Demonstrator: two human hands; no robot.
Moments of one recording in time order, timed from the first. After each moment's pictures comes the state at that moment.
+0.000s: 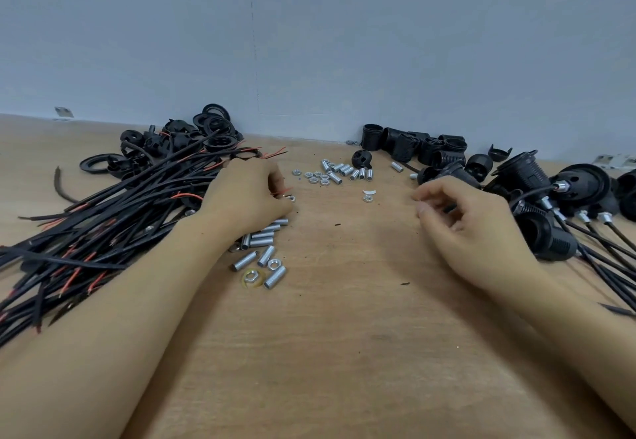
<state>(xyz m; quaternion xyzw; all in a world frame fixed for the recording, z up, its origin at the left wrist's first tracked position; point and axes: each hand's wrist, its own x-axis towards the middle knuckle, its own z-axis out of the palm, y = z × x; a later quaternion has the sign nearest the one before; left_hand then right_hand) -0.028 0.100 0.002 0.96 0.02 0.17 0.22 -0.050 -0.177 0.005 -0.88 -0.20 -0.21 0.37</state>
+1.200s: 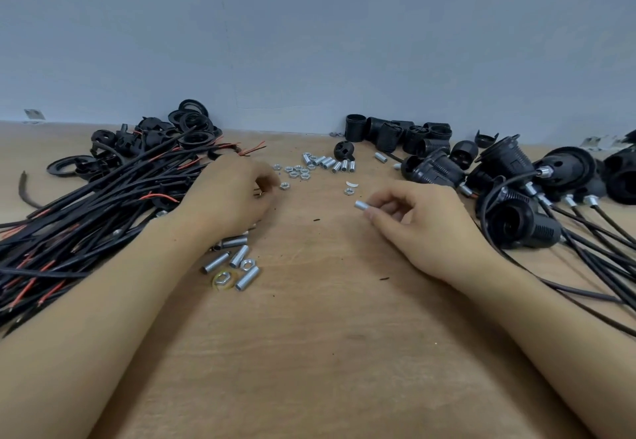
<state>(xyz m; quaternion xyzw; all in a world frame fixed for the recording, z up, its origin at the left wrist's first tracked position) -0.024 0.095 0.000 0.97 -0.06 0.17 0.18 -0.039 -0.167 -0.006 -0.91 -0.19 -0.13 0.35</state>
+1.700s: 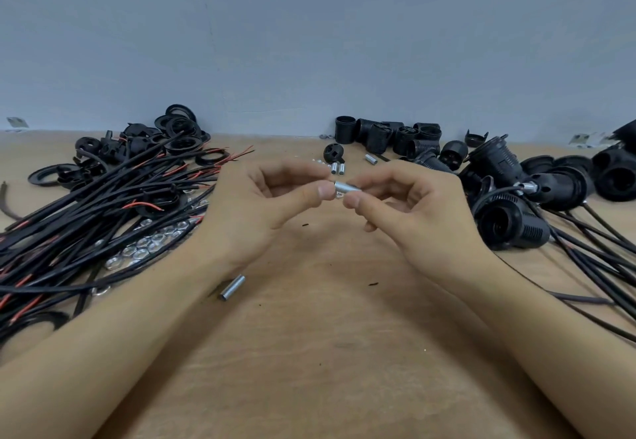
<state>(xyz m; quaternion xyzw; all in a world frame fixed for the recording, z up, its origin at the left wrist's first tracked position) -0.065 0.031 0.010 0.70 -0.14 0.14 0.69 -0.050 -0.158 0.007 -0.74 -0.28 -0.12 0.60</state>
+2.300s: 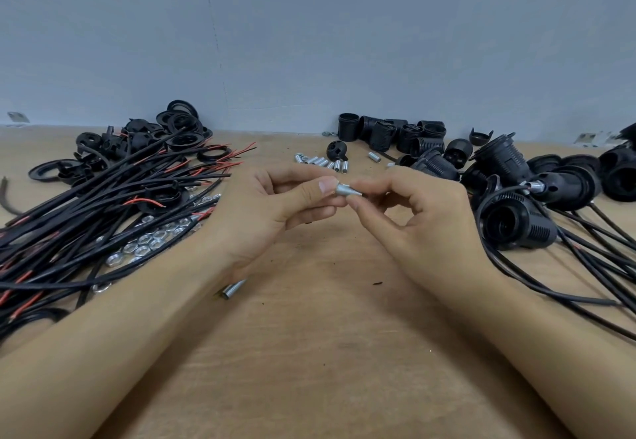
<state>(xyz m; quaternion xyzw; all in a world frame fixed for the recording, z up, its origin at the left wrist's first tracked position) -0.068 0.031 0.011 0.62 -0.10 0.02 0.78 -0.056 -0.153 0.002 -0.77 -0.35 -0.31 0.44</state>
